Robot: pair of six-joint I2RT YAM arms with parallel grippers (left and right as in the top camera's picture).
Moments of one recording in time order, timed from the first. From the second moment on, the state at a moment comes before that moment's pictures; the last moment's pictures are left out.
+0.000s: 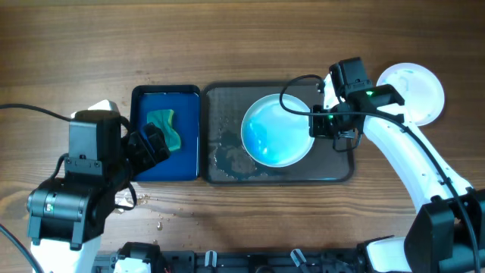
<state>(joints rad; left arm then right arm) -0.14 0.94 1.21 -1.22 -0.09 -0.56 0.23 1.58 1.15 -0.92 -0.22 0.28</state>
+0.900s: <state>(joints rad) -0.14 0.72 1.21 -1.17 -0.21 -0.59 0.57 2.05 1.91 -1.13 -0.19 0.24</state>
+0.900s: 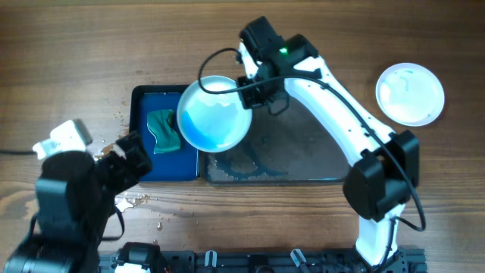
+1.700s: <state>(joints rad) -0.14 0.57 1.21 -1.20 -0.24 -0.60 1.00 2.06 1.97 -0.71 0.71 -0.12</state>
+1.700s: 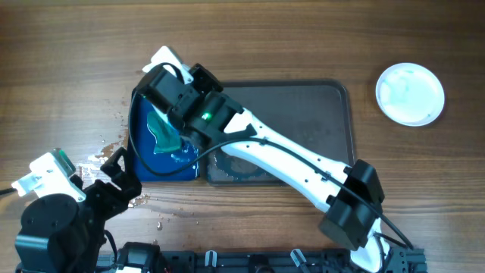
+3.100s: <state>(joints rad) -0.14 0.57 1.21 -1.24 -0.24 -0.60 1.16 2.06 1.97 -0.47 0.87 -0.91</state>
